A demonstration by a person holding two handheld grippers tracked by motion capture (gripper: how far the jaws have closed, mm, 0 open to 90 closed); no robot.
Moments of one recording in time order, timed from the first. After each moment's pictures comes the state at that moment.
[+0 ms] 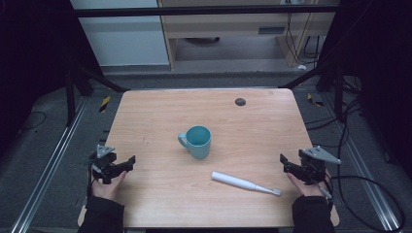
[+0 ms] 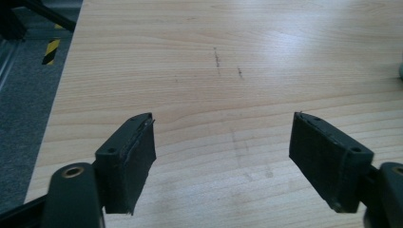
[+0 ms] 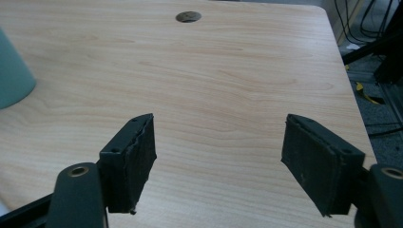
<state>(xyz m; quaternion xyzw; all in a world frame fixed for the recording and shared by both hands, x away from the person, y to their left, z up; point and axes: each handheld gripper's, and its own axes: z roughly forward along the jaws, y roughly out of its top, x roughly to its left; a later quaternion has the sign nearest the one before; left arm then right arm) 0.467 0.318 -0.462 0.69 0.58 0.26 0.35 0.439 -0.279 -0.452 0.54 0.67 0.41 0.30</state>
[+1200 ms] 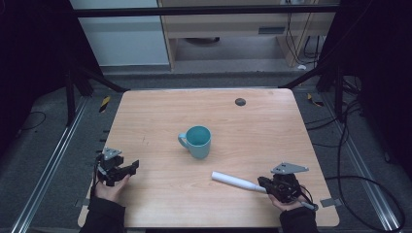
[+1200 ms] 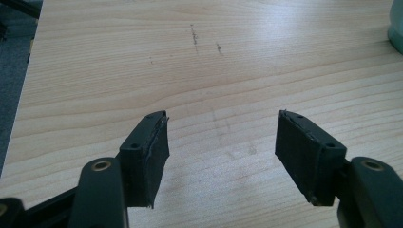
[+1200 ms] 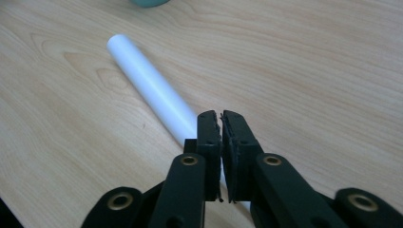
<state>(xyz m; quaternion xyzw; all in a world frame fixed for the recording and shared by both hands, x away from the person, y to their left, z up) 0.465 0.308 -0.469 0.73 0.56 0.24 0.33 0.402 -0.211 -0.457 0.46 0.80 0.37 0.14</state>
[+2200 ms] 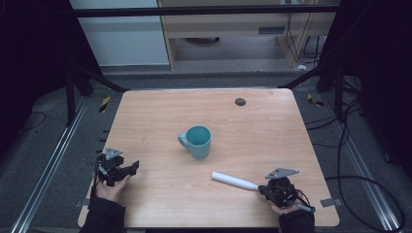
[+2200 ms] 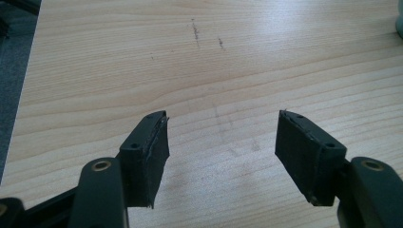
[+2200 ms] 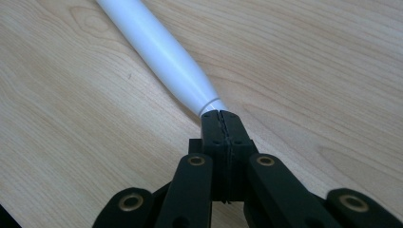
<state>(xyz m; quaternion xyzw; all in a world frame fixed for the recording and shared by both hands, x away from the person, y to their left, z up) 0.466 0.307 -0.470 0.73 0.55 0.24 0.32 0.402 -0.206 -0.479 0.46 0.82 0.30 0.12</state>
